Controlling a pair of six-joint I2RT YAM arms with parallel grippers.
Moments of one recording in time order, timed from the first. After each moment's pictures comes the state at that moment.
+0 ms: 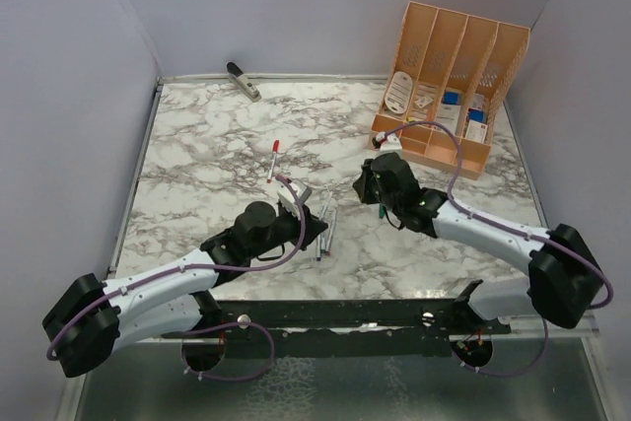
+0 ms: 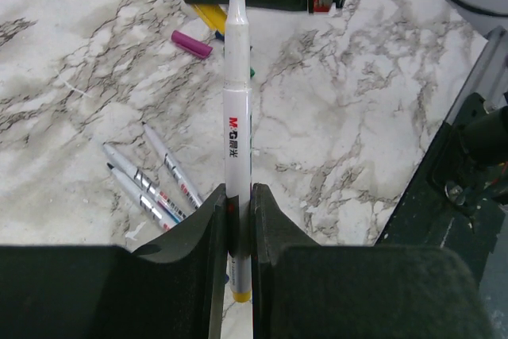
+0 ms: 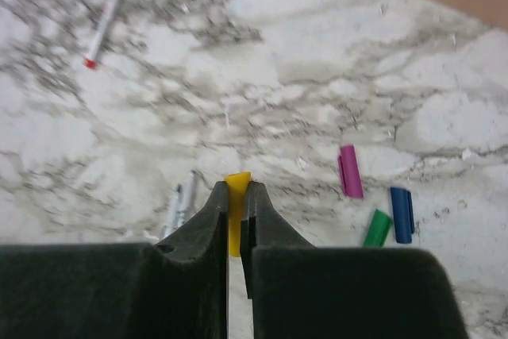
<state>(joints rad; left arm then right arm) -0.90 0.97 0.40 0.27 0.06 -0.35 0.76 1.37 0.79 -0.06 0.29 0.49</state>
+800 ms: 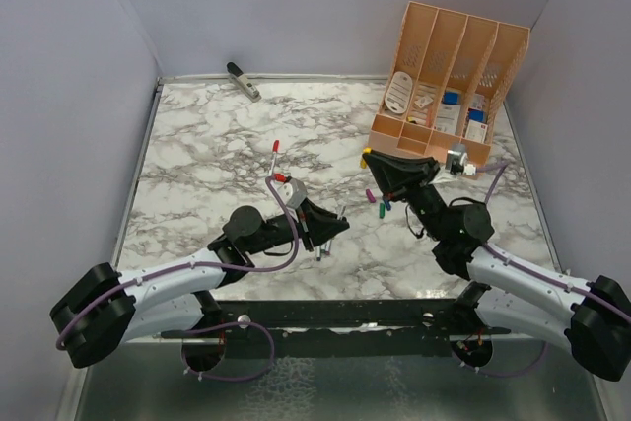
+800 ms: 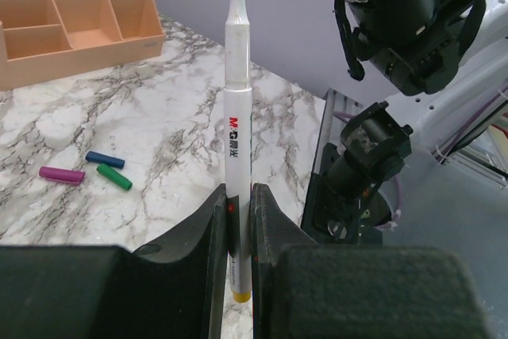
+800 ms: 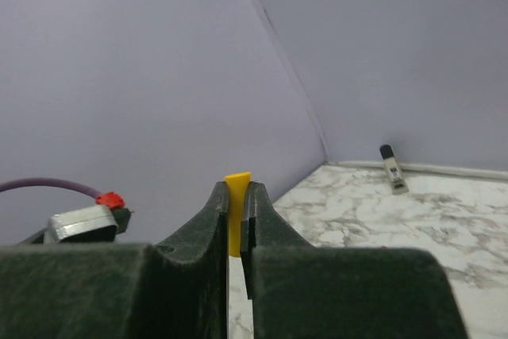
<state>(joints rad) -0.90 1.03 0.35 0.79 0.36 -0.44 0.76 0.96 0.42 1.06 0.05 0.44</state>
